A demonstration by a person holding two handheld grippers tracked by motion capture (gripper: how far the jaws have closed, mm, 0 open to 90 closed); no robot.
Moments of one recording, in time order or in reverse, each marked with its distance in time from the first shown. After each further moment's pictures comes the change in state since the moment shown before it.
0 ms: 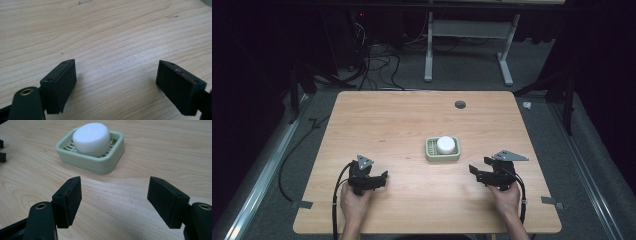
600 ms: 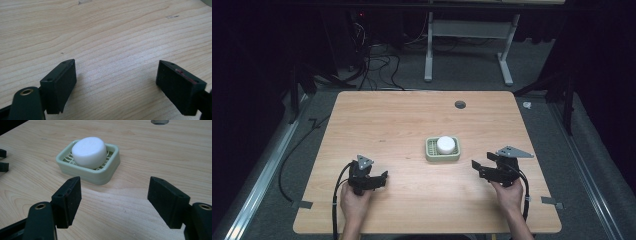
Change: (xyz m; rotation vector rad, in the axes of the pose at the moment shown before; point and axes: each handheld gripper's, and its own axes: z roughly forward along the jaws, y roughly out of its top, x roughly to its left) left arm 0.000 0.000 0.000 -0.001 0.000 0.000; right arm -0.005 0.013 -0.009 -0.041 -0.003 -0.006
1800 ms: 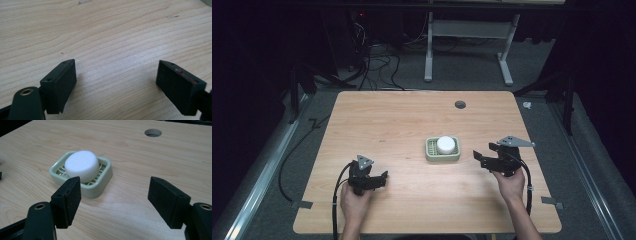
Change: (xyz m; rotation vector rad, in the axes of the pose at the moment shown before) left arm 0.000 0.000 0.000 0.001 0.000 0.000; right arm -0.010 0.026 0.002 -0.010 -0.020 -0.021
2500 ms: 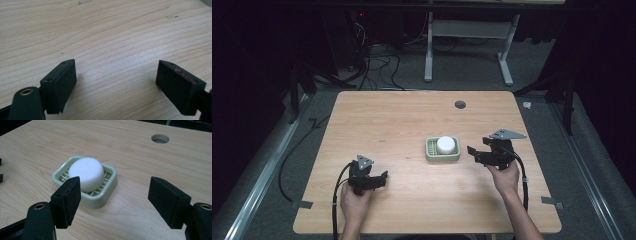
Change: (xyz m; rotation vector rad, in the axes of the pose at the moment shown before) left arm 0.000 0.000 0.000 0.000 -0.001 0.000; right arm 0.006 0.020 0.014 0.020 0.016 -0.039
